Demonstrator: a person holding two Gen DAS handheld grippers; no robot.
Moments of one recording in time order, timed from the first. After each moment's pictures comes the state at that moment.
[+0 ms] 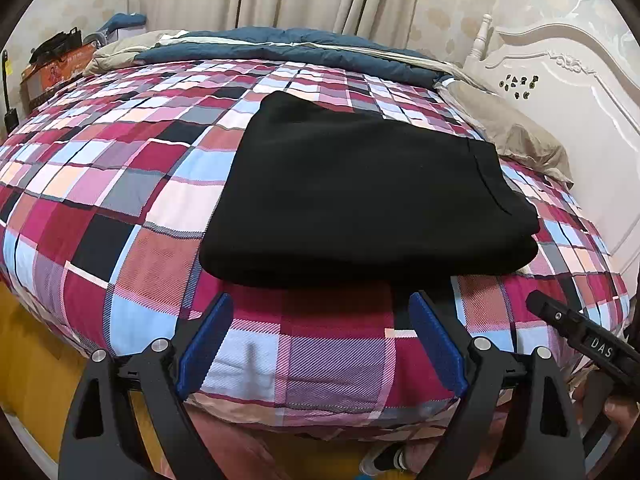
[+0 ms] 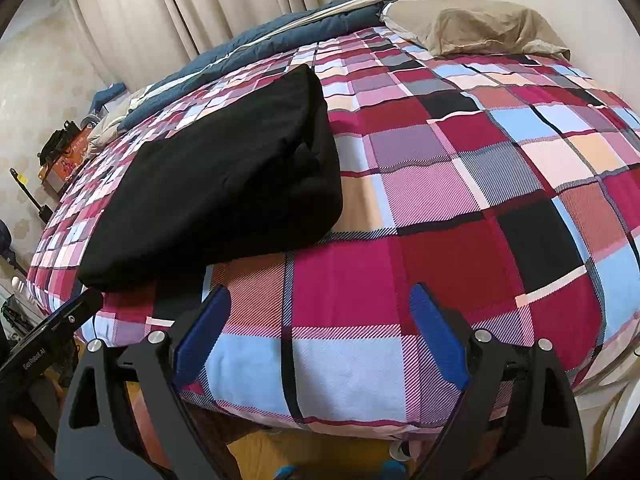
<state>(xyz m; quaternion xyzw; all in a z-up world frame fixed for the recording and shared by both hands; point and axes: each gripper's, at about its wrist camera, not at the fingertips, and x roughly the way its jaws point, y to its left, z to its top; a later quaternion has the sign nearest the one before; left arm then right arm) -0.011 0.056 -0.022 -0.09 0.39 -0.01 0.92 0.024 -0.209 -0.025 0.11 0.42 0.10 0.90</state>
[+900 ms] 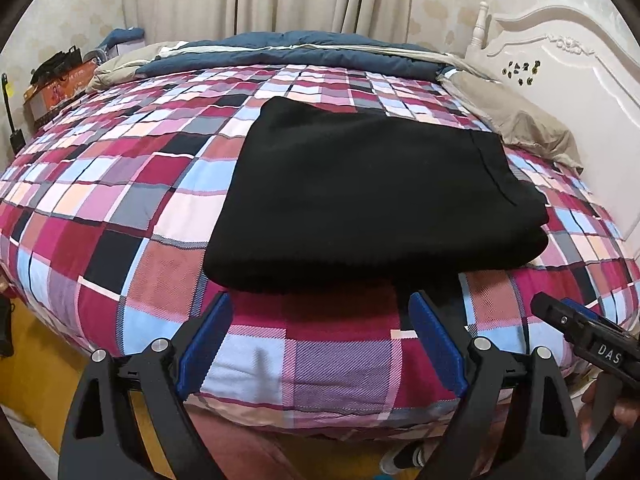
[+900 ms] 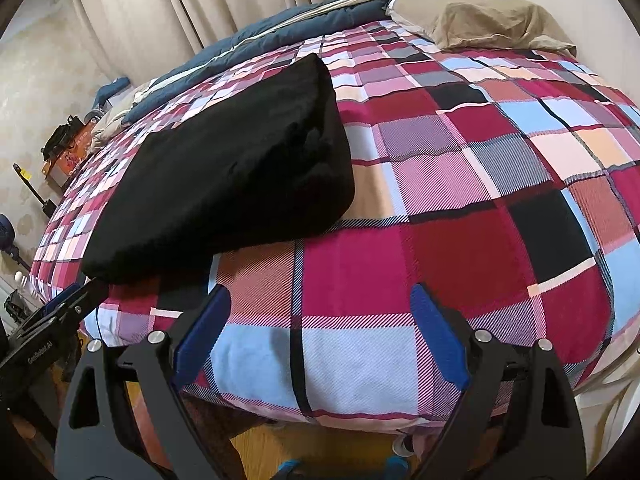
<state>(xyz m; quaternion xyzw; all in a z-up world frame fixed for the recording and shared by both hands) -0.009 0.046 -0.019 -0.05 0.39 0.01 0.92 0.019 -0.199 -0.031 0.11 0.43 0.11 0.89</state>
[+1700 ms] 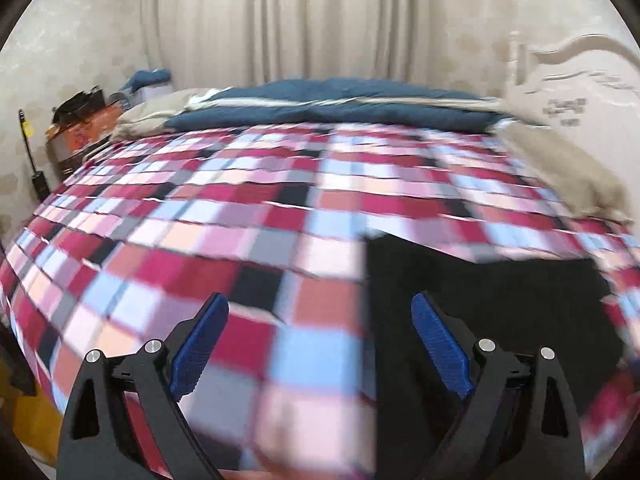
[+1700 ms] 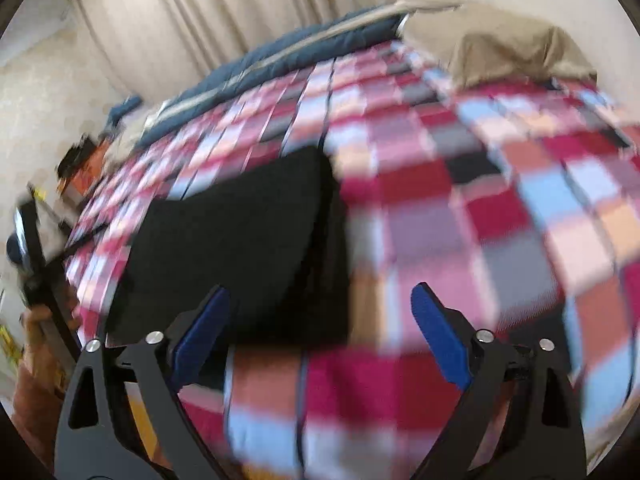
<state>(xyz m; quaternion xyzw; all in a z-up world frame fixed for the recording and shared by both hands) 0.140 0.161 0.026 -0.02 0.33 0.09 0.94 0.101 -0.226 0.025 0.14 0.39 0.12 0.90</state>
